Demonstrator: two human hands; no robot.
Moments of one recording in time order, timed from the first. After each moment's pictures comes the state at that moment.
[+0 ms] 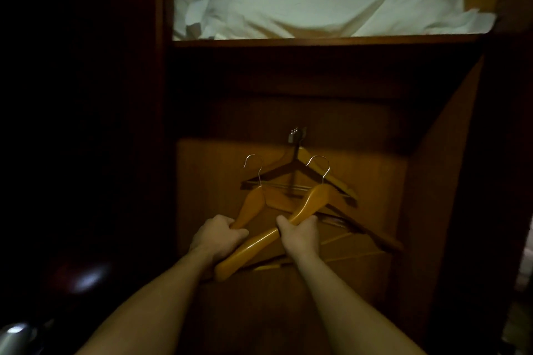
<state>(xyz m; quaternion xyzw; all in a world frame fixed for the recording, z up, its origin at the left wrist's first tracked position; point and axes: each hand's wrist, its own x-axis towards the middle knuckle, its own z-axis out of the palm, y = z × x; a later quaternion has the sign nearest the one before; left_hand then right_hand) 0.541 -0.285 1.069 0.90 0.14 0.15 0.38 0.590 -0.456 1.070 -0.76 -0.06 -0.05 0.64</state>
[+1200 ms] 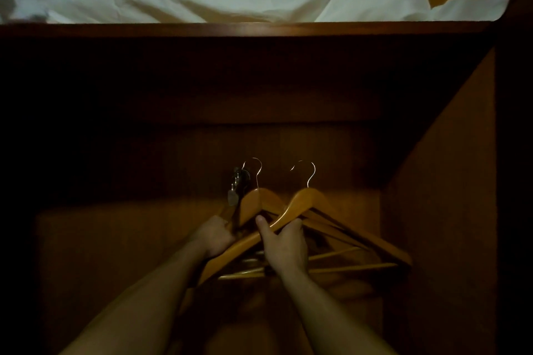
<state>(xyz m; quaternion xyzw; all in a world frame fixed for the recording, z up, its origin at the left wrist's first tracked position) 0.873 -0.283 1.164 0.93 -0.09 0.08 0.34 0.853 -0.450 1.125 -0.78 0.00 -0.25 0.57</state>
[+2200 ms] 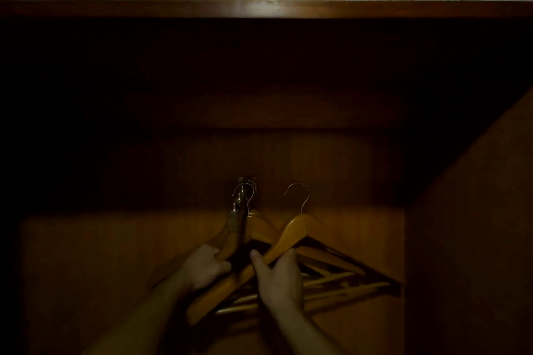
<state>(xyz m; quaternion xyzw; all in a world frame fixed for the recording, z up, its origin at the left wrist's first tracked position) 0.931 -0.249 1.124 0.92 -0.07 0.08 0.38 0.909 -0.427 1.095 -0.83 0.02 -0.20 0.53</state>
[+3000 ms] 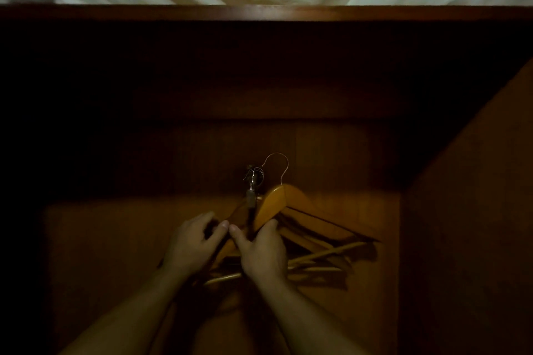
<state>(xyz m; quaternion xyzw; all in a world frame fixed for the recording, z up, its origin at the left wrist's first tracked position) 0.884 -0.221 1.124 0.86 -0.14 0.42 0.26 0.862 -0.381 1.119 -0.84 -0.04 -0.22 0.50</state>
